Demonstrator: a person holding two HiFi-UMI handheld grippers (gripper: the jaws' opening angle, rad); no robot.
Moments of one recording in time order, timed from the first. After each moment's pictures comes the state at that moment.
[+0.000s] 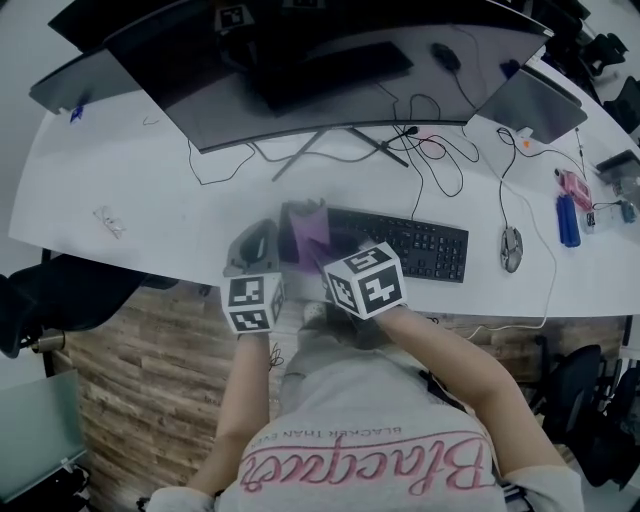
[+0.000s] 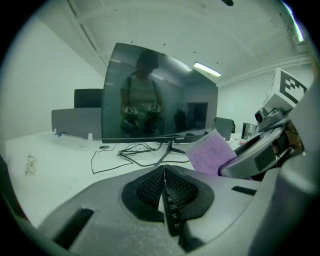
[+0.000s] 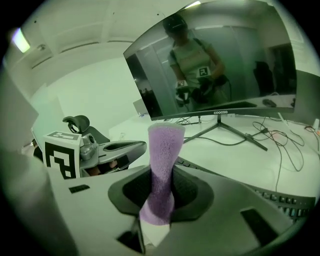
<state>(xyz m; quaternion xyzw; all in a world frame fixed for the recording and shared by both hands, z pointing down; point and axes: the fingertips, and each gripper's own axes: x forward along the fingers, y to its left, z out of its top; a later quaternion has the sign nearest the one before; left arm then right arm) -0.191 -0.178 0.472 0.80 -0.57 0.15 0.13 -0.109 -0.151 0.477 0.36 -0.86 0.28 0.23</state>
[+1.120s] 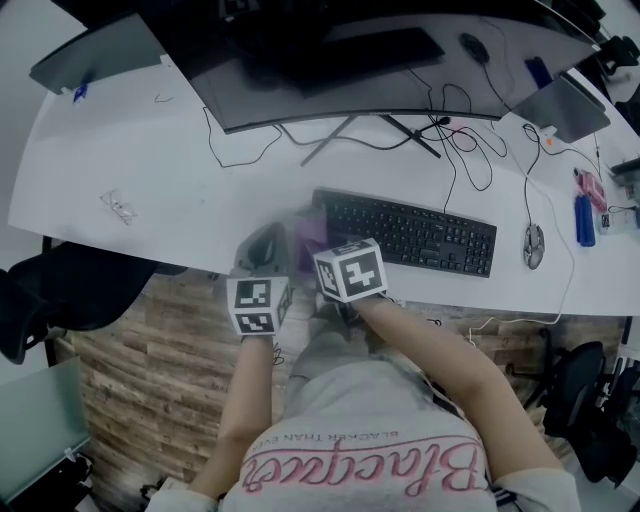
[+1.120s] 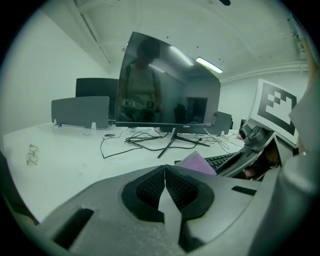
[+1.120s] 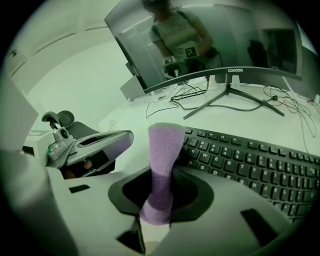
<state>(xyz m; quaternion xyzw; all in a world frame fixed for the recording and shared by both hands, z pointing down) -0.245 -0.161 0.510 0.80 -0.55 0.17 0.17 -0.180 -0.140 0.557 0.37 -0.80 0.37 0.29</state>
